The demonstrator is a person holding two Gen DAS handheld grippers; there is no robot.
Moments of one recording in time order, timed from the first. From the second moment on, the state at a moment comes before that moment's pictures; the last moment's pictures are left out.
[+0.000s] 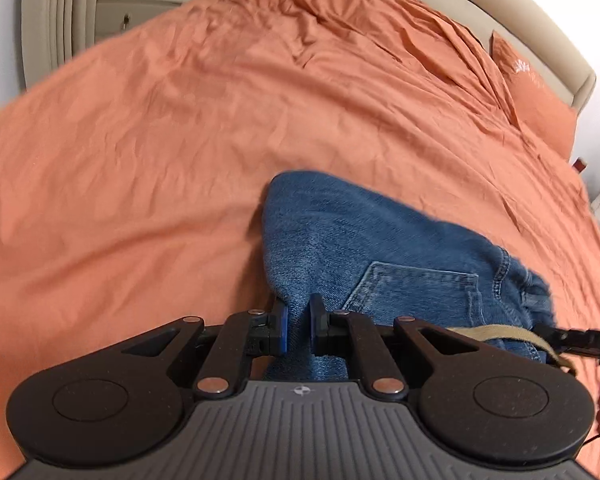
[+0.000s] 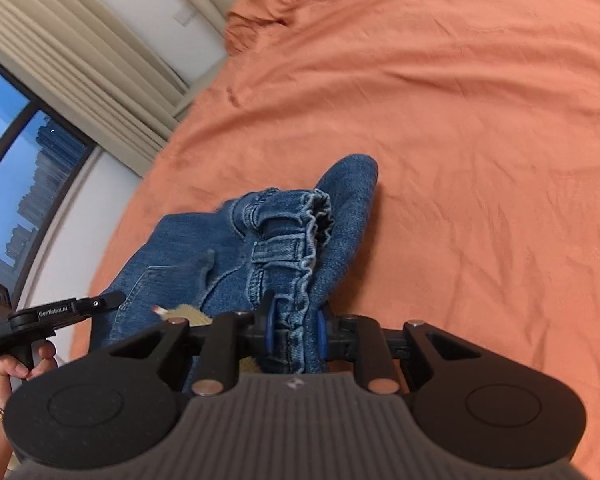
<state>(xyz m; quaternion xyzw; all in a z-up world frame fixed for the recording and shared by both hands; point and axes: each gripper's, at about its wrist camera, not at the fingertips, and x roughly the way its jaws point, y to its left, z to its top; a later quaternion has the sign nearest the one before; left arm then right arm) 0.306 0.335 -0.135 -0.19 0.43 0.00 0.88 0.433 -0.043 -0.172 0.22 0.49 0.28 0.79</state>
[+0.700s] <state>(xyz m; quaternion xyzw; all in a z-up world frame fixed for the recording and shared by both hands) 0.260 0.283 -0.076 -0.07 0.42 0.01 0.90 0.357 -0.007 -0.105 -0.05 0.35 0.25 0.90</state>
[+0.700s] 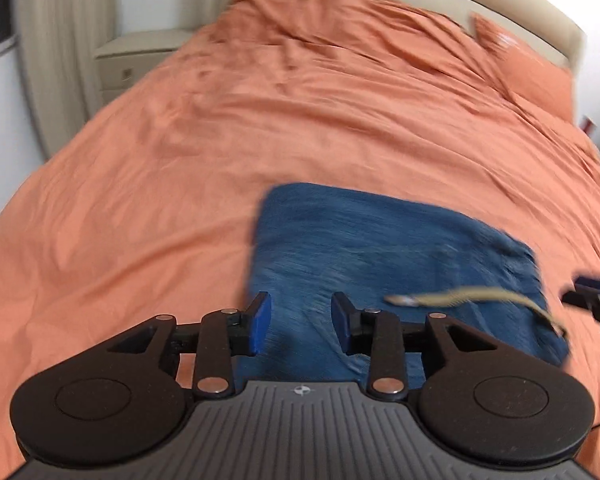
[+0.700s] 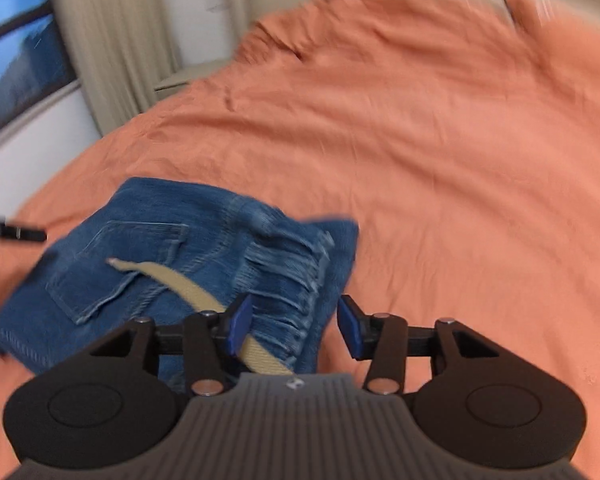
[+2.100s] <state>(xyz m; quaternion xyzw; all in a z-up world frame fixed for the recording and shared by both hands) 0.166 0.171 0.045 0.13 0.36 0.01 0.93 0.228 0.018 0.003 -0.06 0.27 0.29 0.92</state>
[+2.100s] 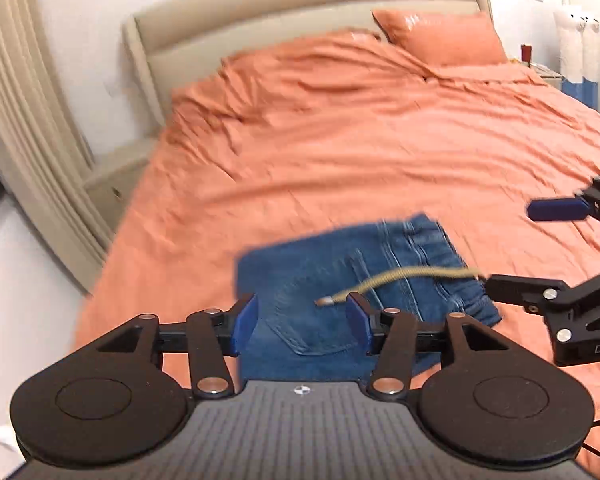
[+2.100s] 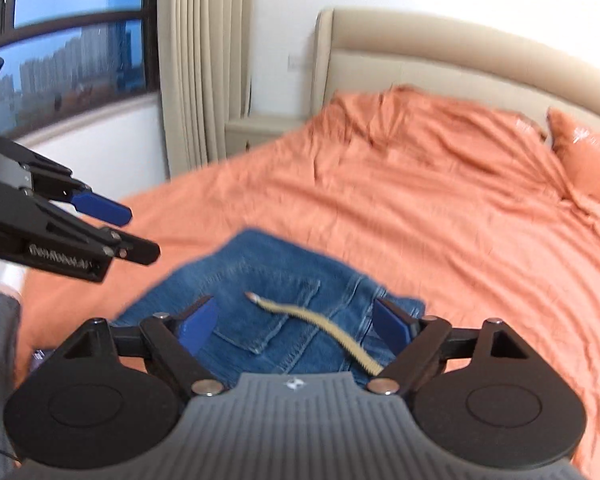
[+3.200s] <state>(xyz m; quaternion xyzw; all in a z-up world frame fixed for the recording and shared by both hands) 0.038 0.122 -0.034 -0.01 0.31 0.13 0.94 0.076 -0.018 -0.045 -0.01 0.24 0.15 0.96</state>
